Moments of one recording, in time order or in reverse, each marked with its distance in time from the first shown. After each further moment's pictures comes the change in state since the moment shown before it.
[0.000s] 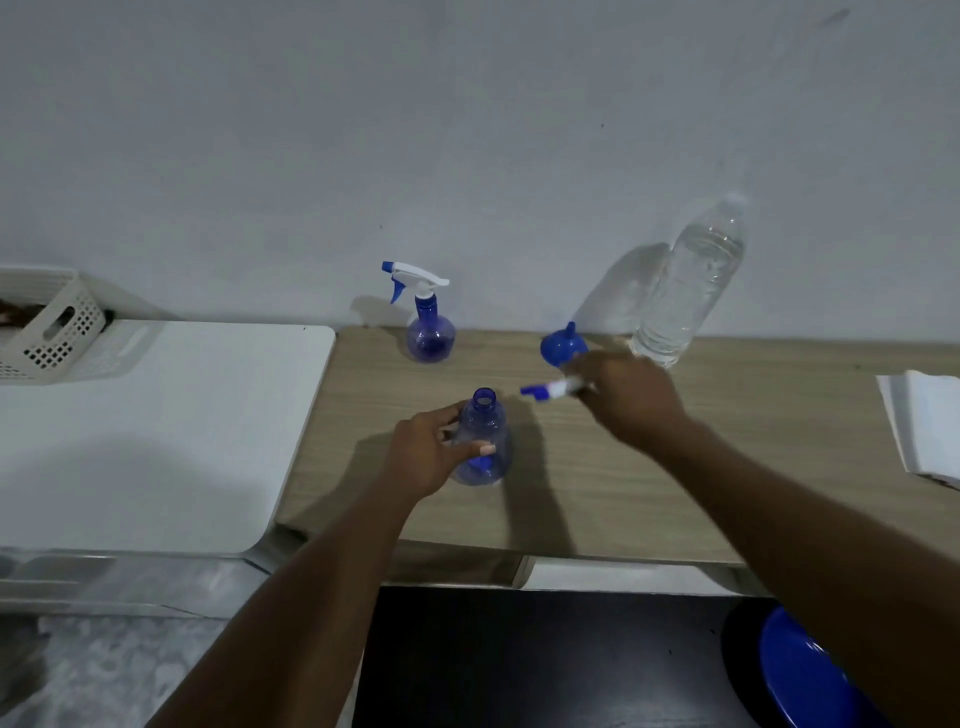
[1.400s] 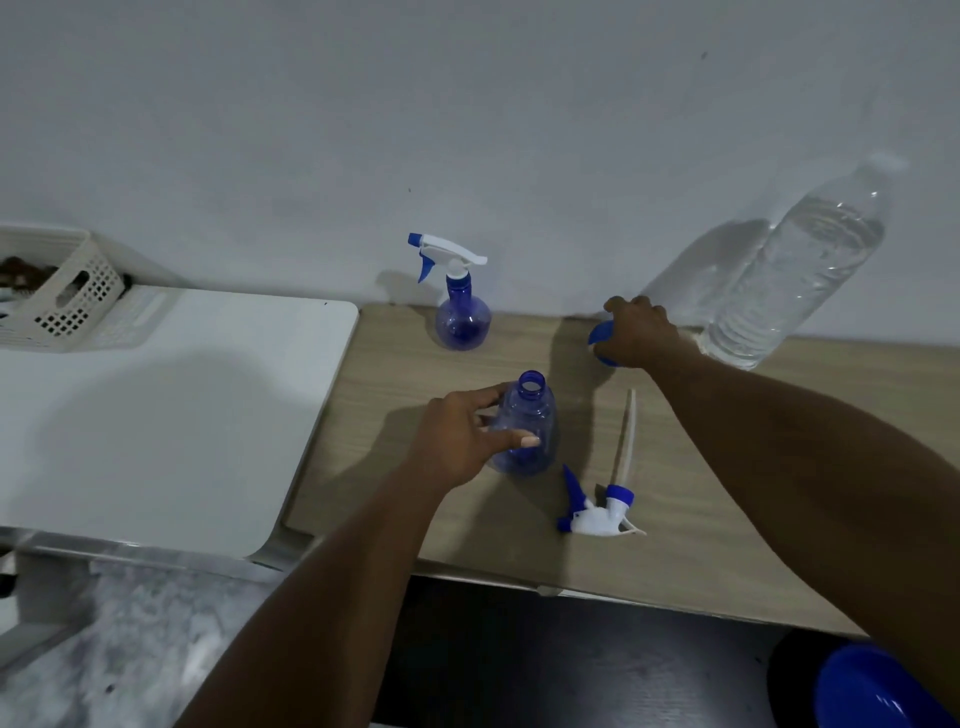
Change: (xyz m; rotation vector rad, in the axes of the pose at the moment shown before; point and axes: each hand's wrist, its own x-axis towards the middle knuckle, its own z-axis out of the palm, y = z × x) left_hand 0.046 -0.007 0.004 -0.038 -0.001 0.052; right_hand 0.169 0.065 0.105 0.018 -0.287 0.293
